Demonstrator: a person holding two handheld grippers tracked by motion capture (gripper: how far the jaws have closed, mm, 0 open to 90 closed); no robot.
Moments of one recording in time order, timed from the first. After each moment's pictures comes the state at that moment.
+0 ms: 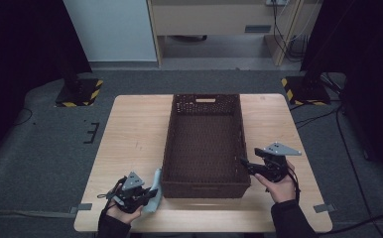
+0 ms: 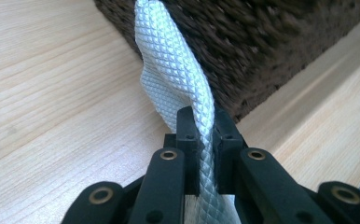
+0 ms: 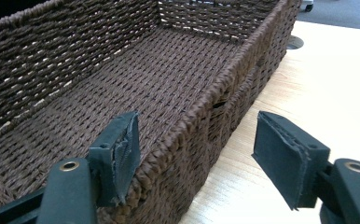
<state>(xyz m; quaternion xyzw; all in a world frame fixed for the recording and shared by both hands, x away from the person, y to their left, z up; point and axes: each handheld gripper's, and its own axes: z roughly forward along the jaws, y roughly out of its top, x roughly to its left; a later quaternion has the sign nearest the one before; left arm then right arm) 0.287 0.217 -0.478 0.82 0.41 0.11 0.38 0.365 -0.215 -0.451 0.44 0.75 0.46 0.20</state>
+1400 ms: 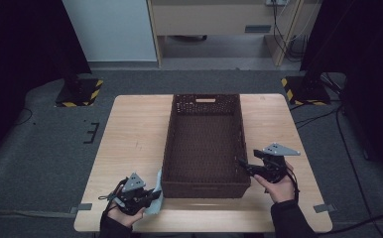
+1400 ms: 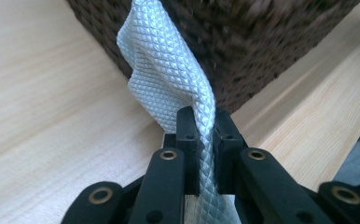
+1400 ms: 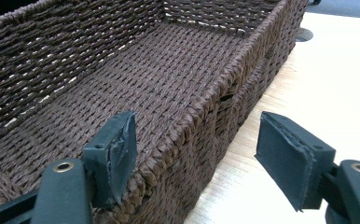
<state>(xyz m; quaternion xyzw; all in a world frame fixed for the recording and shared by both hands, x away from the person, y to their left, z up) 0.284 0.210 -0.478 0.82 0.41 0.09 0.39 0.366 -0.215 -0.456 0.44 0.75 0.46 0.18</state>
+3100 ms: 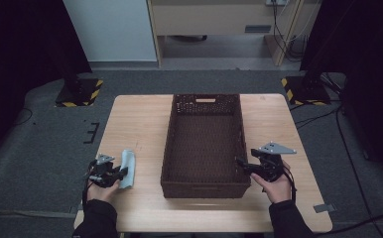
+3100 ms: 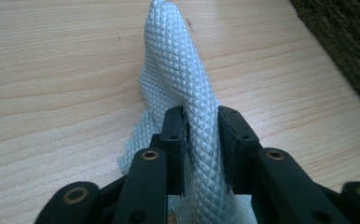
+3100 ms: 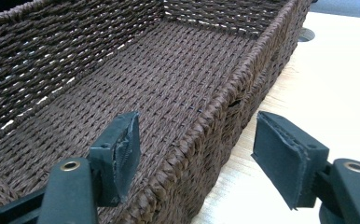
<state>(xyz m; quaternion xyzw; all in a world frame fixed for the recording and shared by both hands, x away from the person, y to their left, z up) 0.354 0.307 -0.502 0.74 0.56 0.18 0.33 0.369 -0.206 -0.453 0.44 0.75 0.45 0.19</state>
